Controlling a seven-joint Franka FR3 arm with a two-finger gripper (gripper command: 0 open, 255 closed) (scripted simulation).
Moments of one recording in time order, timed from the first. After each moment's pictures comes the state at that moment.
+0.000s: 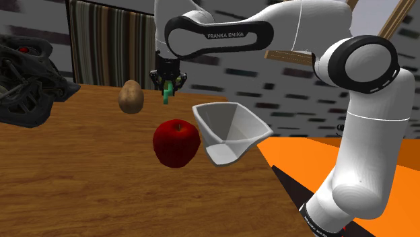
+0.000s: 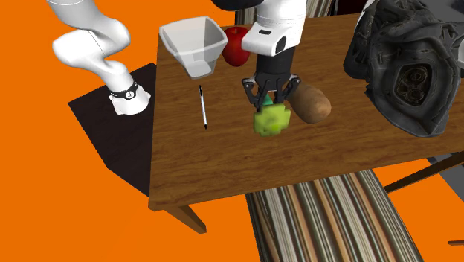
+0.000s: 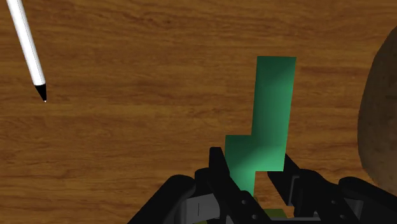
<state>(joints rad) 0.01 0.35 0.44 -1.47 -0.38 1.87 1.12</state>
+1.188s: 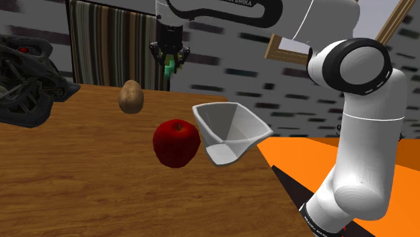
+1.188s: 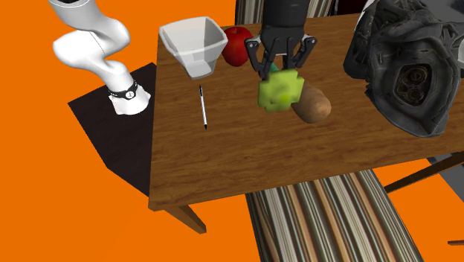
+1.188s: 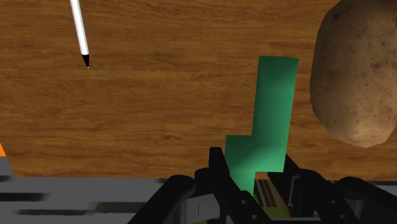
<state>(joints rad) 0.06 0.39 0.44 -1.17 -0.39 1.62 1.06</state>
